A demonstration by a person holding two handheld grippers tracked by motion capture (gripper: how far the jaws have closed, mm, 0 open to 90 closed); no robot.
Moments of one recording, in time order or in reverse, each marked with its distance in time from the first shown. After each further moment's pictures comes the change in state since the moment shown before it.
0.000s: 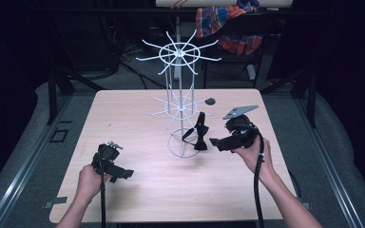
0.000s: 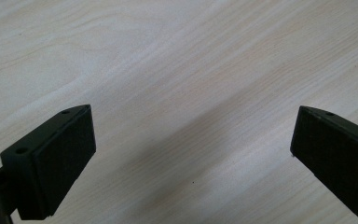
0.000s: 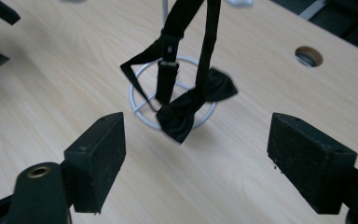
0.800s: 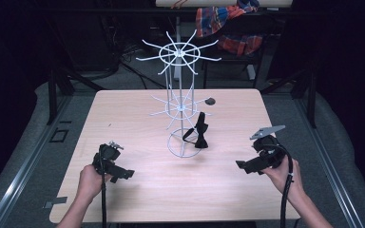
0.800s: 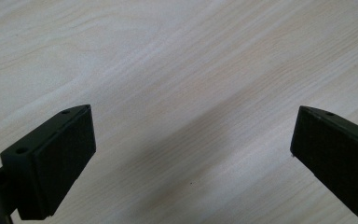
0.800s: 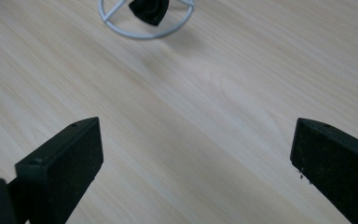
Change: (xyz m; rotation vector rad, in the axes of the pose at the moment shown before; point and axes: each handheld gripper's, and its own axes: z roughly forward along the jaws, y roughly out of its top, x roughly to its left) left arm -0.002 0.001 0.001 0.003 0.007 0.002; right arm -0.027 -0.081 -0.026 0.141 -0.021 0.072
